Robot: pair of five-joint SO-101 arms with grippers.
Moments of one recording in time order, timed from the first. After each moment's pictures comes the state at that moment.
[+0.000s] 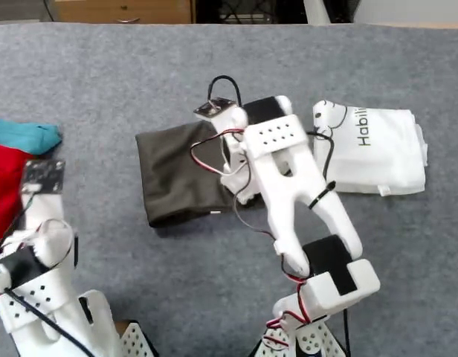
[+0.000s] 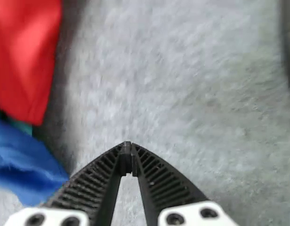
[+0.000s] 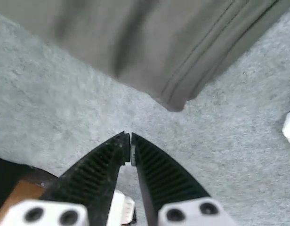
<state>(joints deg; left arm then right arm) -30.9 -69.1 59.0 82.4 -26.4 -20.7 5.3 1.9 100.2 16.1</state>
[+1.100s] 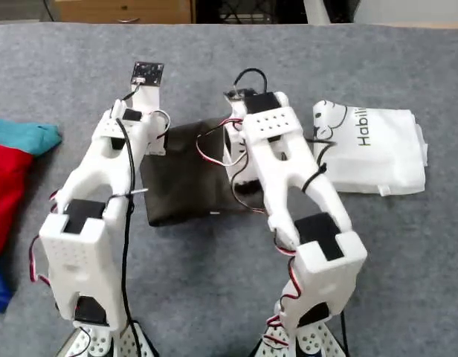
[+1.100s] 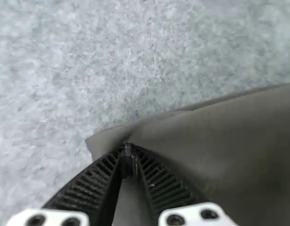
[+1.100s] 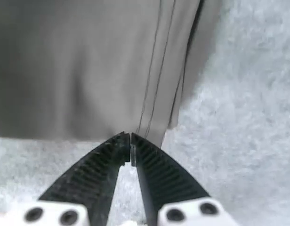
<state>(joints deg) 1.8 24.6 3.0 46.7 0.6 -16.9 16.2 -1.5 92.1 -5.0</state>
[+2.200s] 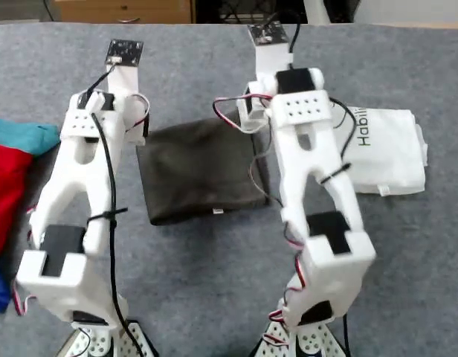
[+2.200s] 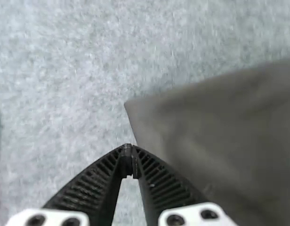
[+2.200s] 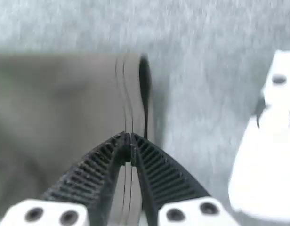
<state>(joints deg) -1.9 5.7 4.9 63.0 -3.5 -10.4 20.3 -20.3 78.5 -1.4</state>
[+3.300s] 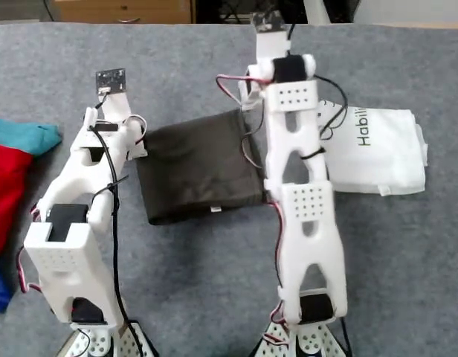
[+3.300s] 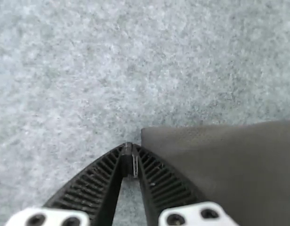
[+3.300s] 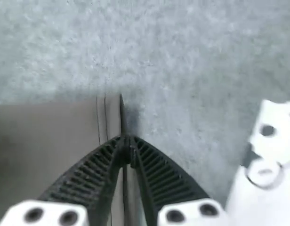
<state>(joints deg) -5.2 19.7 15.0 34.9 8.5 -7.7 56.4 -80.2 100.7 -1.4</state>
